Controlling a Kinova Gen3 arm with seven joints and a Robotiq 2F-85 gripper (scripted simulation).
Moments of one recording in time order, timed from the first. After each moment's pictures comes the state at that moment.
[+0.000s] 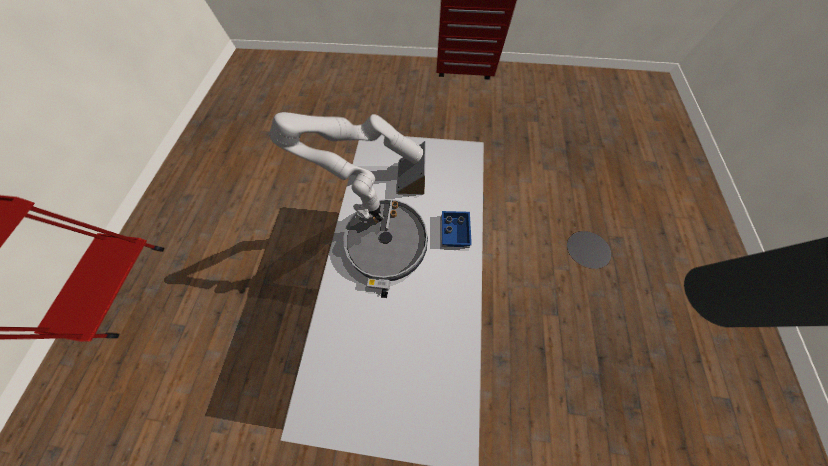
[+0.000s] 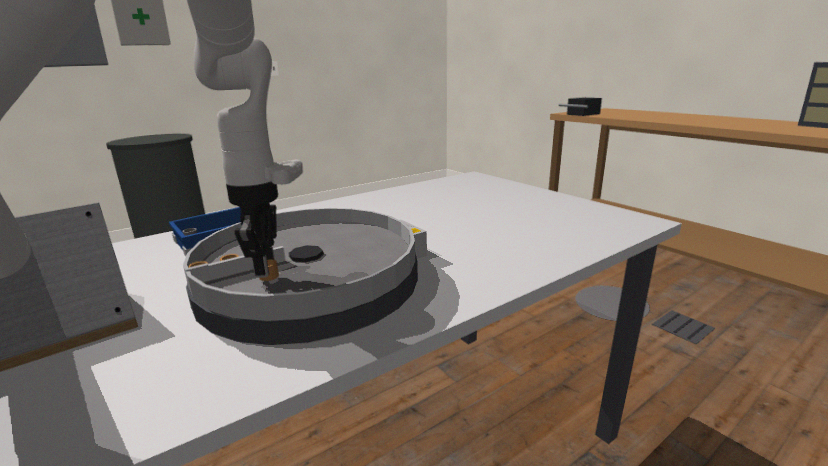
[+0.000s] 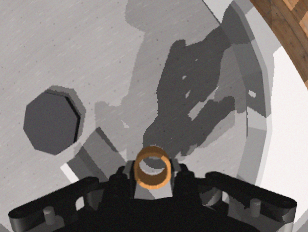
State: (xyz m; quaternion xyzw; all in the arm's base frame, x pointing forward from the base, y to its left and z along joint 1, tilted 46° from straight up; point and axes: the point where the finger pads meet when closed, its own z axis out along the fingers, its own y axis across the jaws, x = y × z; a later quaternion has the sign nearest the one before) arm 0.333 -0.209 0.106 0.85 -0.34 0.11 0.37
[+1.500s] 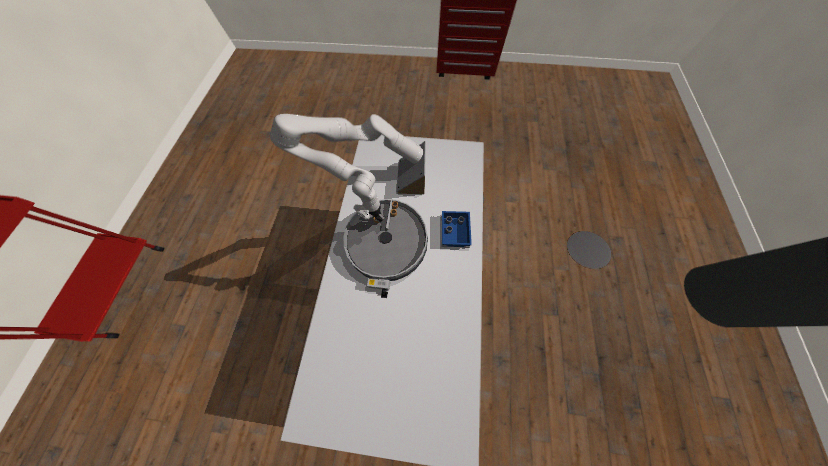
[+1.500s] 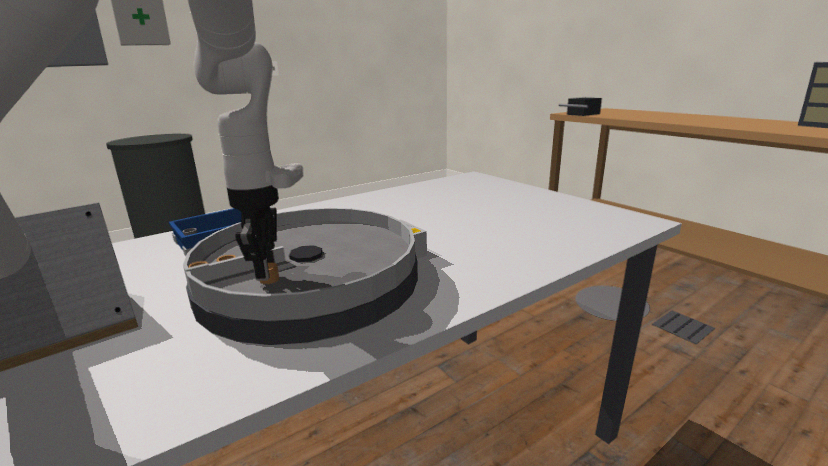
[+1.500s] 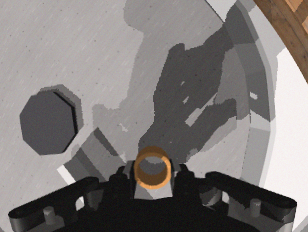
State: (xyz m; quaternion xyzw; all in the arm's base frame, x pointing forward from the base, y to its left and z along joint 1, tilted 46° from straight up) arm 0.333 -0.213 0.102 0.85 -0.34 0.11 0.37
